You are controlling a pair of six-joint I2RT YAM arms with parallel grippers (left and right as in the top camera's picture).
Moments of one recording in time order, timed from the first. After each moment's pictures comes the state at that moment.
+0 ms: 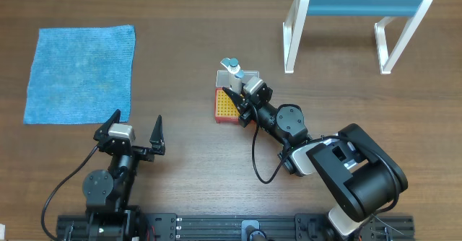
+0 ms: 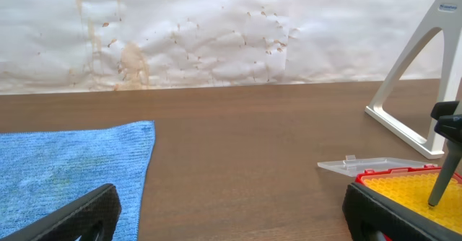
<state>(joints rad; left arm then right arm) 0.02 0.01 0.01 -0.06 0.17 -0.03 0.54 1.81 0.40 1.42 -0.29 0.02</state>
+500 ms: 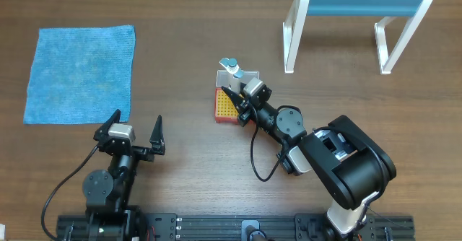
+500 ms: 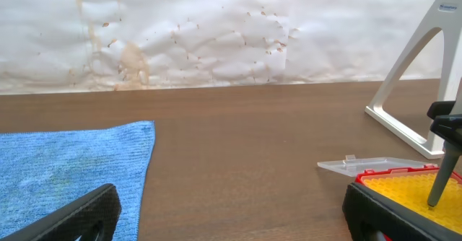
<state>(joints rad) 0.02 0.01 0.01 -0.06 0.17 -0.03 0.54 1.90 0.40 1.54 -0.29 0.02</state>
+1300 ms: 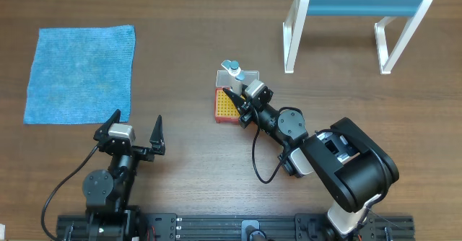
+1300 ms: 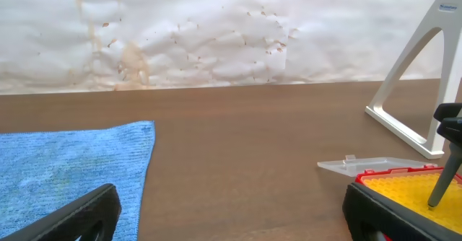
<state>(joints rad) 0.02 0.01 0.01 -0.06 0.17 -0.03 0.54 1.89 0.38 1.52 -0.29 0.01</state>
